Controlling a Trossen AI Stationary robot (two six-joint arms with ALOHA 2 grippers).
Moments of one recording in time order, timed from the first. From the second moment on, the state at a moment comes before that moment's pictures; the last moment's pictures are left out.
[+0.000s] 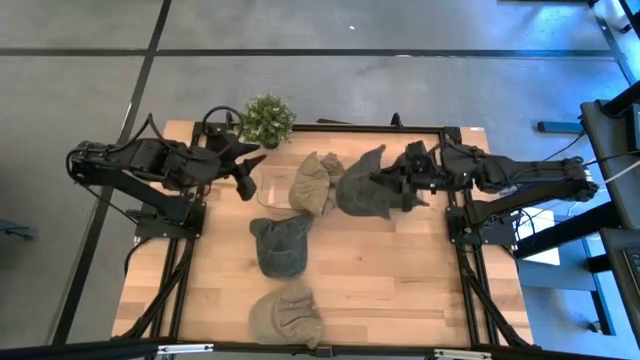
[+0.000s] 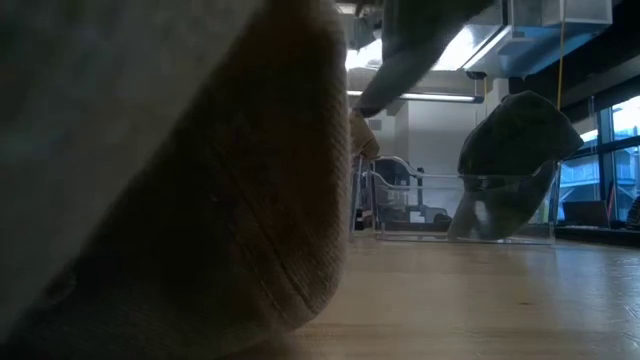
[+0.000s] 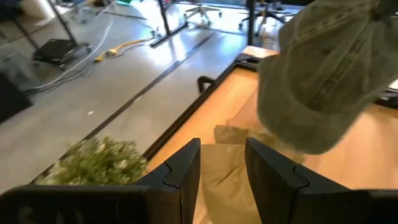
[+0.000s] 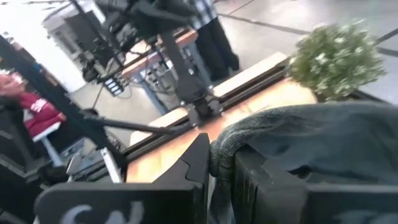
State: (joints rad) left arm -0.20 1.09 1.43 -0.92 -0.77 -0.35; right arm 0.08 1.00 1.05 -0.26 0.19 0.52
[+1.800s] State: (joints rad) left arm -0.20 1.03 1.26 -0.93 -0.85 -0.48; right arm -0.10 1.05 1.05 -0.72 0.19 0.47
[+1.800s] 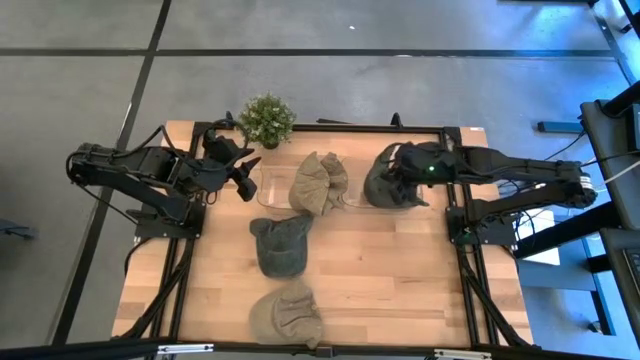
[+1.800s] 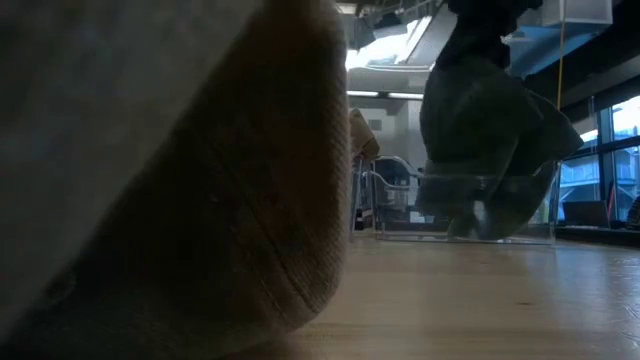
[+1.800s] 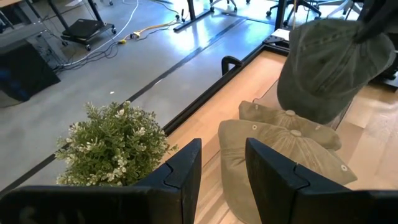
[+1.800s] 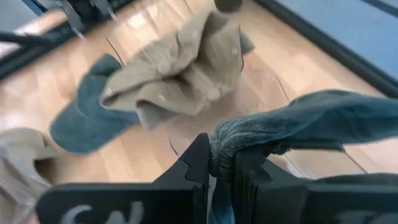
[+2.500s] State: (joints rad) left arm -0.20 1.03 1.26 -0.95 -0.84 -0.48; right arm -0.10 1.16 1.05 -0.81 0.29 0.51
